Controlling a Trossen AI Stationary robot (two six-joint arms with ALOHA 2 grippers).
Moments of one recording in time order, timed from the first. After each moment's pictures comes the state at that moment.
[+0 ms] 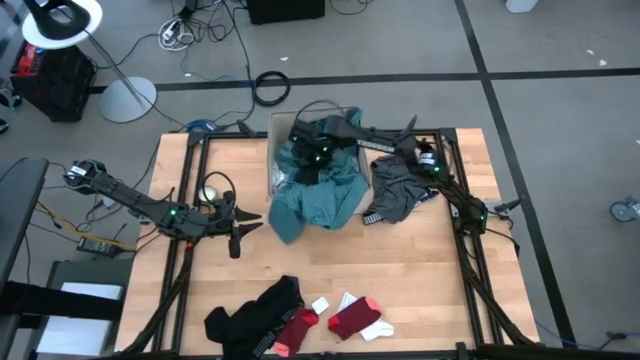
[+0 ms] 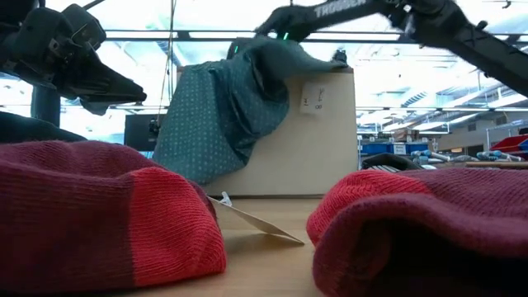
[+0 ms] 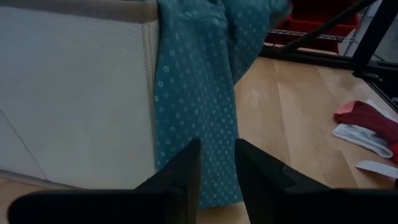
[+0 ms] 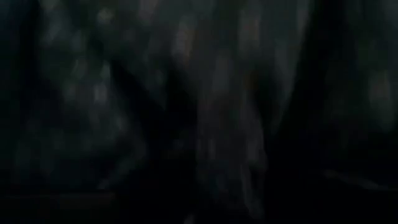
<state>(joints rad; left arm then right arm) -0.40 0.59 0.13 0.20 -0.59 -0.27 -0.35 2.34 2.29 -1.20 -0.09 0.18</state>
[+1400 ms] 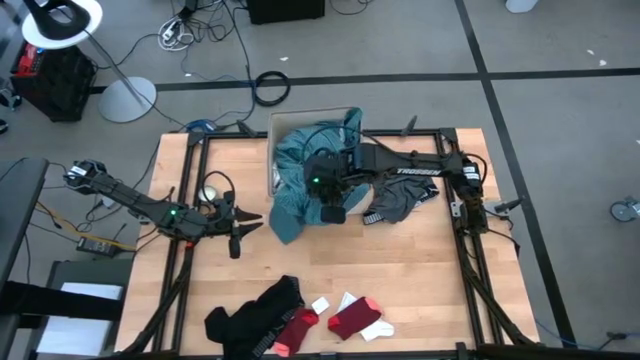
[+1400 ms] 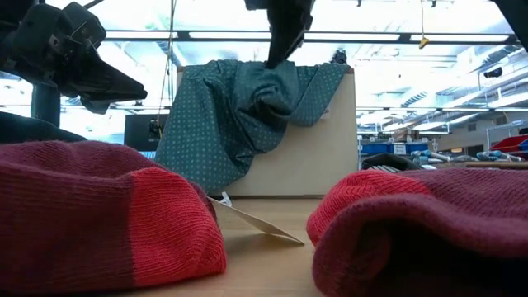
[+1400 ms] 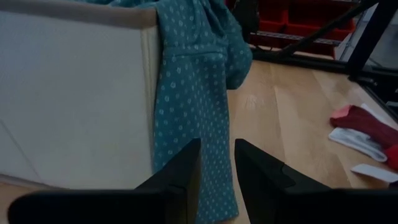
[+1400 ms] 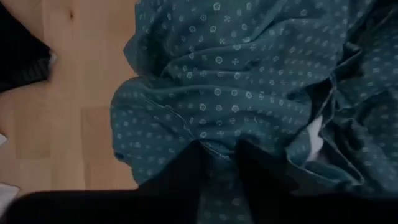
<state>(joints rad) -0.40 0.60 0.13 0.22 -0.59 -0.27 -0.03 2.00 2.09 -1.25 0.15 -0.03</state>
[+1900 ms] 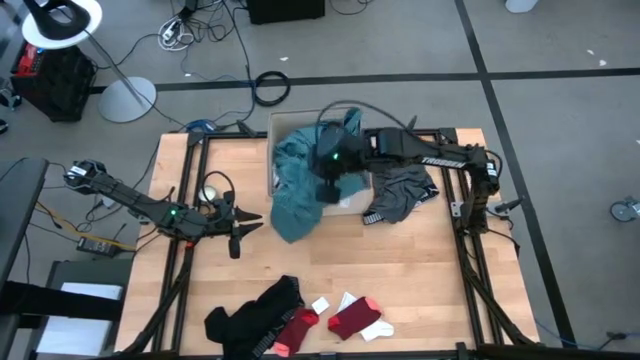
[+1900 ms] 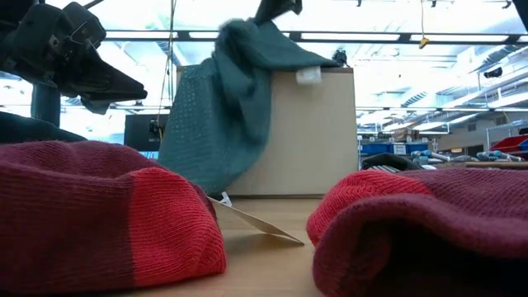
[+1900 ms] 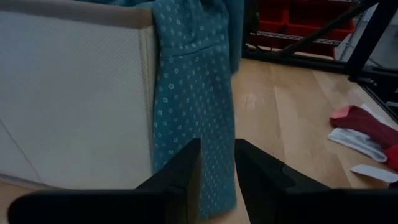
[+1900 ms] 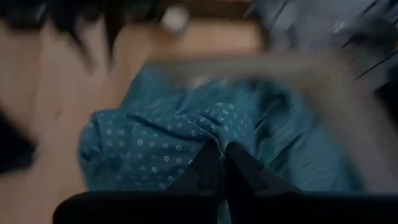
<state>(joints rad) -0.40 0.60 0.13 0.22 -0.59 -0.27 -0.06 1.86 2.09 -1.01 0.26 -0.08</state>
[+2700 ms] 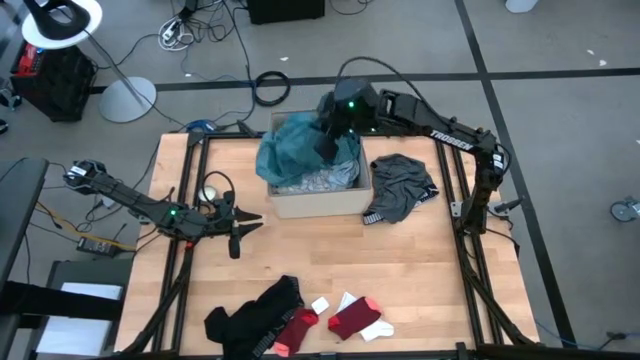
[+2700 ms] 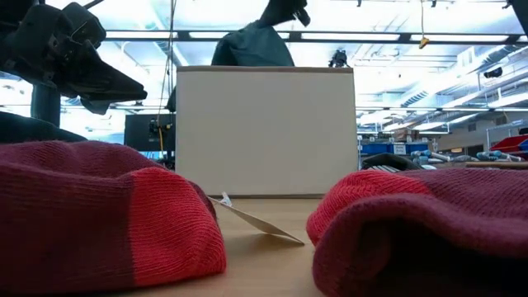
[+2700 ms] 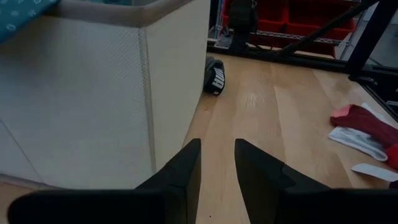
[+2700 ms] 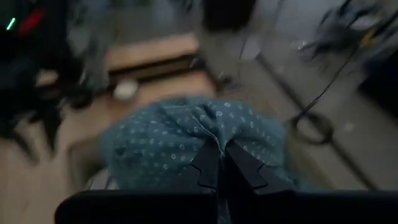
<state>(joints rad) -0.40 0.60 0.13 0.21 -0.59 -0.27 -0.28 1.81 2.09 -0.84 0.13 0.00</state>
